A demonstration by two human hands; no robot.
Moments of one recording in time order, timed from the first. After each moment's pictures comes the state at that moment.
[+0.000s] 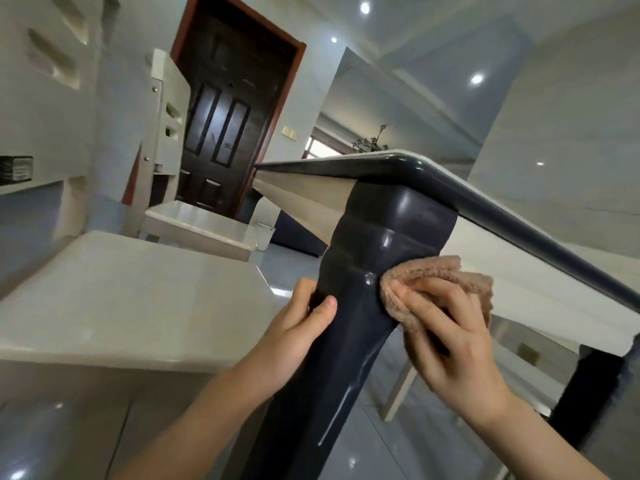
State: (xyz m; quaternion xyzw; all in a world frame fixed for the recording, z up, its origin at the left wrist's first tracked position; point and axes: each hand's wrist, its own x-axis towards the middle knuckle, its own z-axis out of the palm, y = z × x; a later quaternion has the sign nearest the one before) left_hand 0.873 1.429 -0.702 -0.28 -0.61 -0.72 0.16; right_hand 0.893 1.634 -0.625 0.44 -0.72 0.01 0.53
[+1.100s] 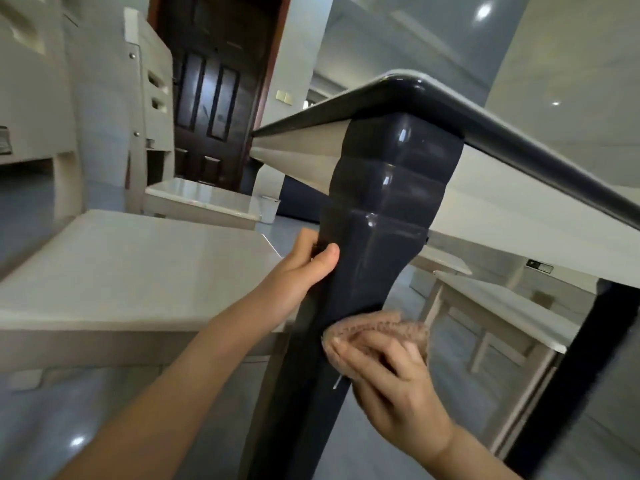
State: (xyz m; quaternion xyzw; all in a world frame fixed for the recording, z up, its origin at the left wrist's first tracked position) left_hand 0.864 1.418 -0.696 -0.28 -0.66 -0.69 0.12; right_hand 0.899 1.624 -0.749 0.45 -0.76 0.06 0.47
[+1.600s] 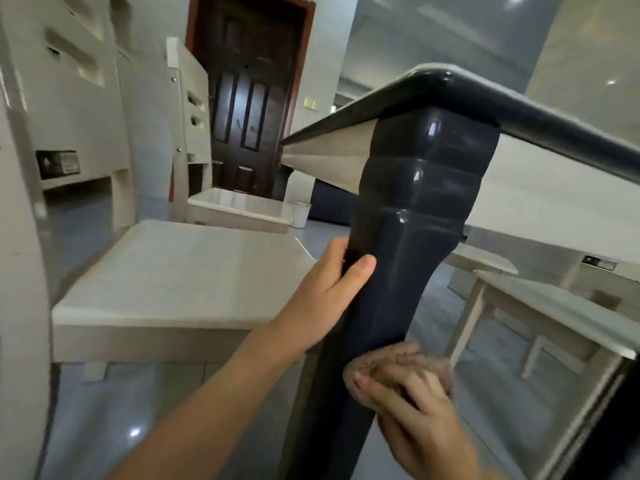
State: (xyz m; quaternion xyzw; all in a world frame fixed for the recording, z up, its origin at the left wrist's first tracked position) left_hand 0.868 1.428 -0.712 -0.28 -0.68 -0.64 0.22; right_hand 0.893 1.613 -0.797 0.48 -0.72 0.15 0.49
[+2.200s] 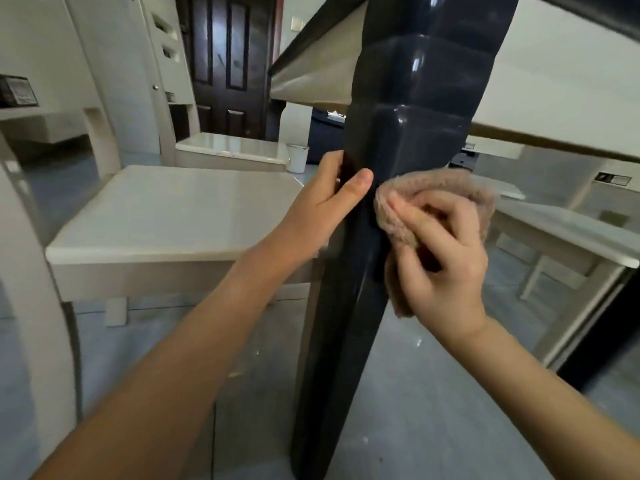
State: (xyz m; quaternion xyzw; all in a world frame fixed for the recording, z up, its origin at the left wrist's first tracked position) left_hand 0.869 1.423 -0.706 -0.29 -0.70 -0.62 0.21; right_hand 0.896 1.599 -0.733 0.38 -0.69 0.22 0.58
